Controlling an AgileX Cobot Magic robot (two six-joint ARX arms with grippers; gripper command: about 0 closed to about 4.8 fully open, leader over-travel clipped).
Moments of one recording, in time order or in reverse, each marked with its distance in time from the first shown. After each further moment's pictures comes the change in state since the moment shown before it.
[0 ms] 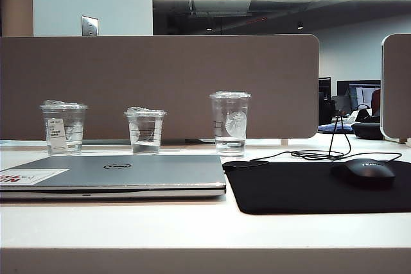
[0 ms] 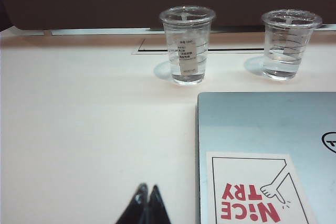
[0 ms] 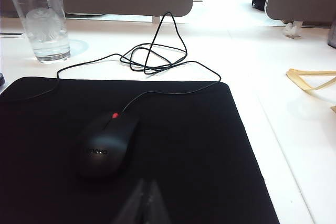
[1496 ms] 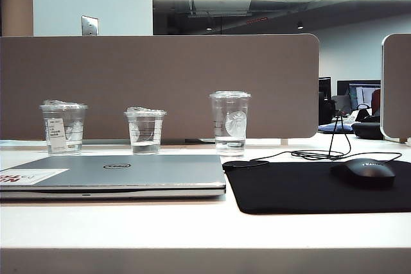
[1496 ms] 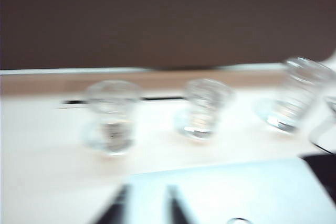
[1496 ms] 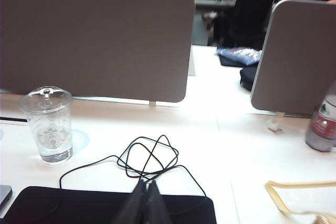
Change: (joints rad) left arm 0.000 0.723 0.700 -0.050 0.249 -0.055; right arm 0.002 0.573 0.651 0.027 -0.007 -0.042
